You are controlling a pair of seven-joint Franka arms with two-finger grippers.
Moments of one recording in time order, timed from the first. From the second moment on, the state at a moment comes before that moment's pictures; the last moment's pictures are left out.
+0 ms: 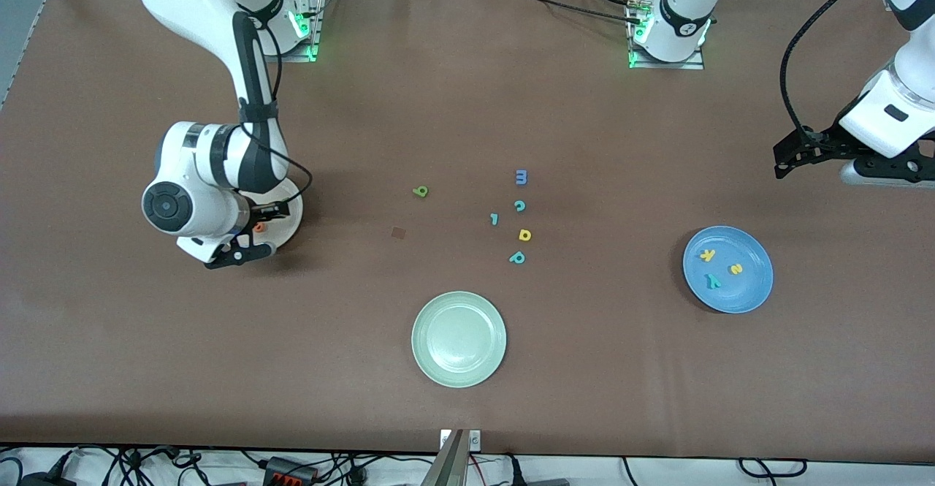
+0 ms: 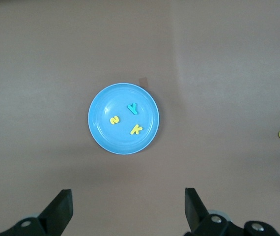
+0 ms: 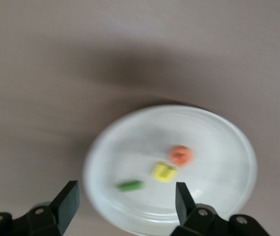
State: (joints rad) left arm -0.04 -0.02 0.01 -1.76 0.05 1.81 0.02; right arm 0.85 0.58 -0.71 -1.83 0.40 1.99 -0.27
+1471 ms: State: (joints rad) left arm -0.03 -0.02 0.00 -1.75 0.05 1.77 0.02; right arm 1.35 0.73 -0.68 -1.84 0.63 2.27 -0.33
